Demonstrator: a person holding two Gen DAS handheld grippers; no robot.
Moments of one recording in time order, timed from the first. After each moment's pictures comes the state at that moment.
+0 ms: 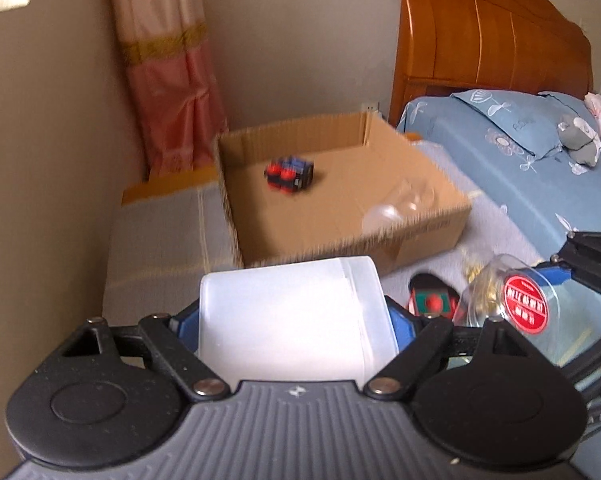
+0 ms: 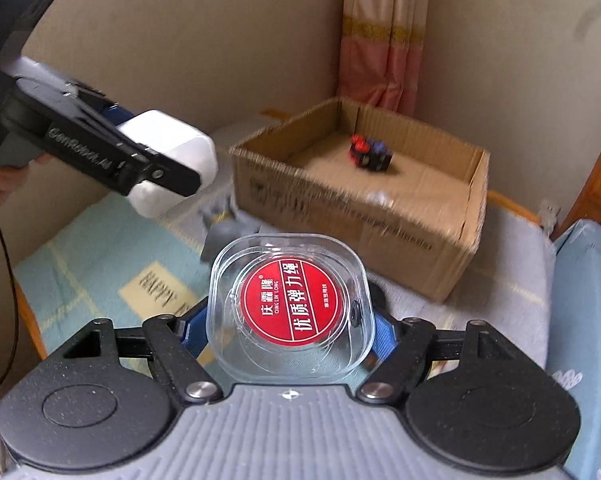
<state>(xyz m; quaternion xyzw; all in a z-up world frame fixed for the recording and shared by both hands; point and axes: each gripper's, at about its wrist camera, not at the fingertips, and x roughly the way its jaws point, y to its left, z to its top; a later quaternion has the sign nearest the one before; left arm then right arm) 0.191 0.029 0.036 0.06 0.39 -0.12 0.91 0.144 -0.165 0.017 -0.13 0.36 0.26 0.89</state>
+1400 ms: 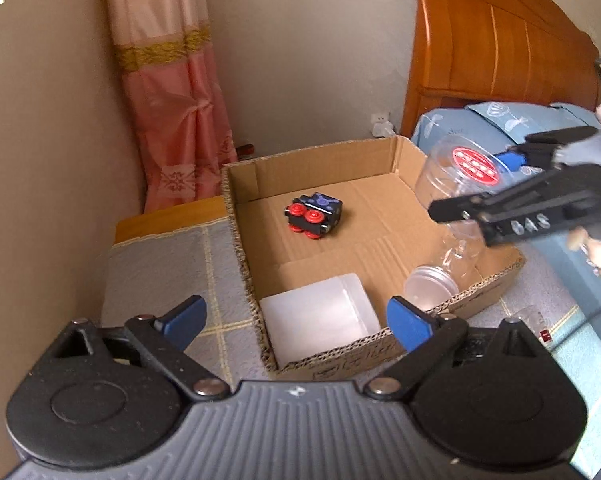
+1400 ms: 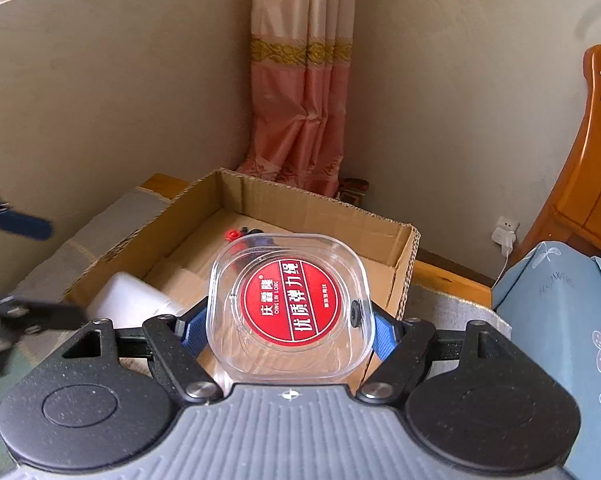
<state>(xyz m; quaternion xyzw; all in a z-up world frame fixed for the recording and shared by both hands) 0.263 0.044 0.029 0.05 0.38 -0.12 0.91 0.320 -0.175 0.049 -0.11 0.35 0.18 0.91</state>
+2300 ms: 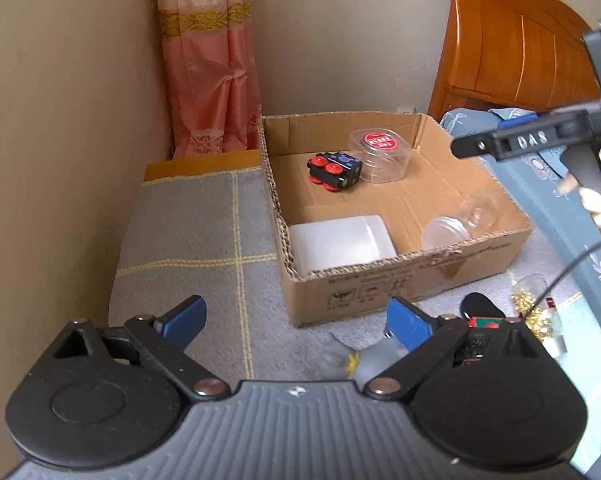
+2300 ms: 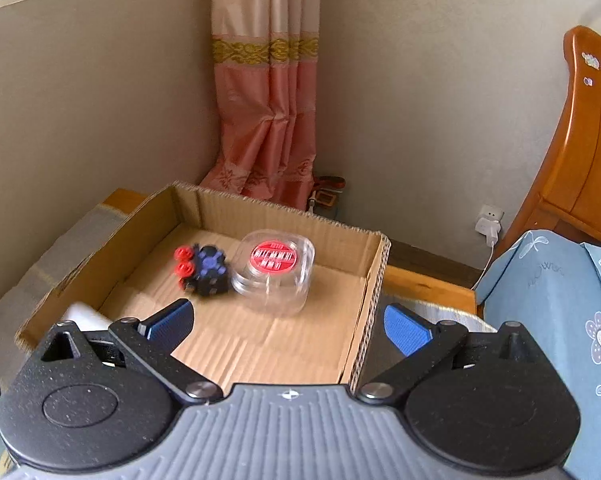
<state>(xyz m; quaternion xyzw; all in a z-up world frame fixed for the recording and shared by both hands) 0.217 0.062 0.009 0.01 0.40 -0.08 0.91 0.346 -0.187 0.044 -0.09 0.36 0.15 0.92</state>
